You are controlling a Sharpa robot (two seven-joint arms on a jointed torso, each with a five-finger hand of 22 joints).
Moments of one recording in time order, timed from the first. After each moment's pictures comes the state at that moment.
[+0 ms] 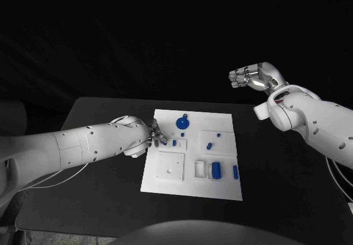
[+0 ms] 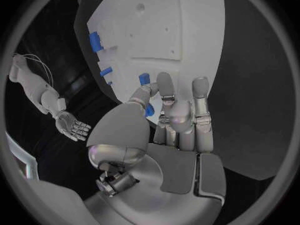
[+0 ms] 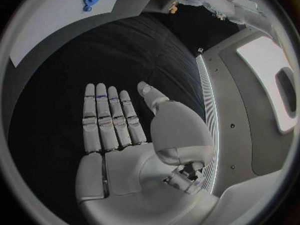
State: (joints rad) left arm 1.20 -0.60 -0.24 1.24 -0.99 -0.21 -0.48; left_hand 1.13 0.05 0.13 -0.19 0.73 1.19 0.07 0.07 0.76 1.48 -0.06 0.52 0.35 1.42 -0.12 1.28 0.79 0.03 1.24 -0.13 0.53 1.31; right arm 1.04 -0.69 0.33 1.16 -0.88 -0.30 0.21; right_hand 1.13 0.01 0.31 -0.14 0.23 1.02 0.15 0.06 0.06 1.10 0.14 0.06 0.06 1.12 0.14 0.07 0.06 0.11 1.01 0.15 0.08 0.07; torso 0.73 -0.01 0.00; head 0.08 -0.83
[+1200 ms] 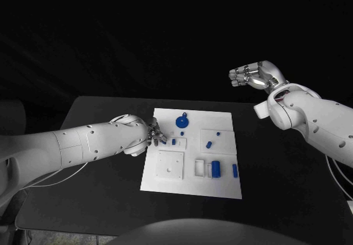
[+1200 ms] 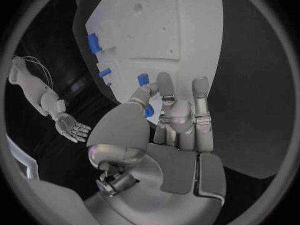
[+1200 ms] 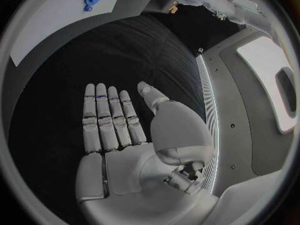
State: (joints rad) left arm 1.20 -0.60 -0.24 1.23 -1.01 -0.20 -0.48; left_hand 1.13 0.05 0.13 -0.19 0.73 1.19 0.07 0.07 0.80 1.48 -0.06 0.53 0.35 1.42 -0.12 1.28 0.80 0.03 1.24 -0.13 0.53 1.31; right arm 1.04 -0.69 0.33 1.17 -0.88 -0.30 0.21; right_hand 1.13 0.01 0.31 -0.14 0.23 1.02 0.15 0.06 0.06 1.10 0.14 0.06 0.06 1.12 0.14 0.07 0.06 0.11 1.01 0.15 0.08 0.07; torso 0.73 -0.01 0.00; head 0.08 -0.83
